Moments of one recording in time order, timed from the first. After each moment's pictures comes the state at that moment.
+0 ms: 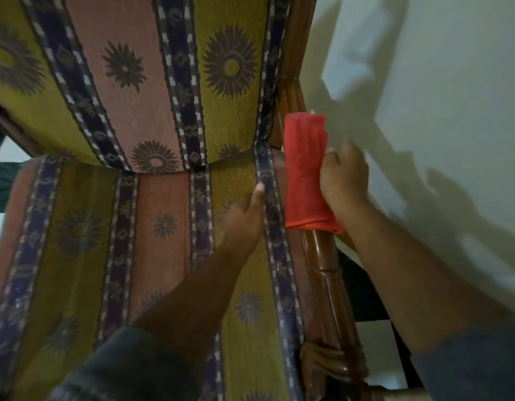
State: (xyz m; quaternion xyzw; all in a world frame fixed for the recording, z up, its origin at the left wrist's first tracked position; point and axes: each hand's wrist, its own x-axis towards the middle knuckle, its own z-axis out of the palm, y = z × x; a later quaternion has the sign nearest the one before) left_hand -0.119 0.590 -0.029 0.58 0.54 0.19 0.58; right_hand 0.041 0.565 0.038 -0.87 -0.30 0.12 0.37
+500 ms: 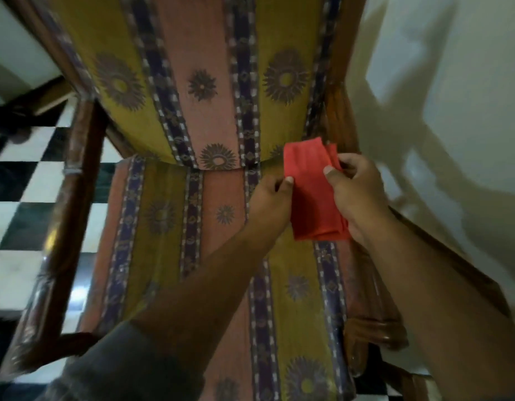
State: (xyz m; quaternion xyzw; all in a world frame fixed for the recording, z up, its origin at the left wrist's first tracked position) left_hand -0.173 0.598 0.063 0.57 0.56 0.21 0.56; right_hand -0.049 0.551 0.078 -0.80 -0.22 0.28 0.49
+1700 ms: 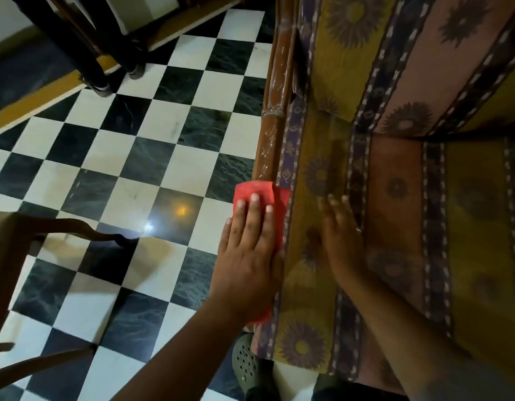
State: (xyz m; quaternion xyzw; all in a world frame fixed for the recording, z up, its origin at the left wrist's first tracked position) left_hand -0.582 0.585 0.022 0.84 0.52 0.00 0.16; right_hand -0.390 0.585 -0.068 -0.75 -0.62 0.14 0.16
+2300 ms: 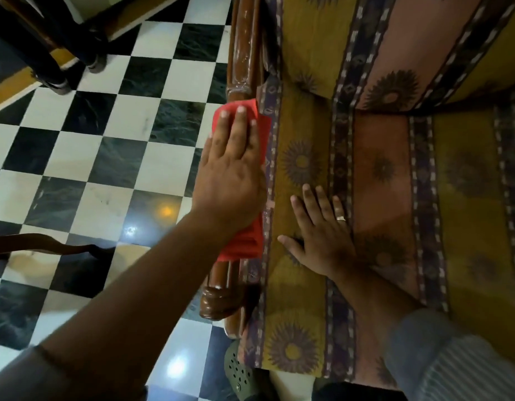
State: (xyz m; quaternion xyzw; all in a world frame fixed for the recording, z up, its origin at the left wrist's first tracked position) left_hand -0.540 0.698 0.012 0.86 0.50 0.03 0.11; right_hand -0.370 0.580 -0.141 -0.70 -0.71 0.11 0.01
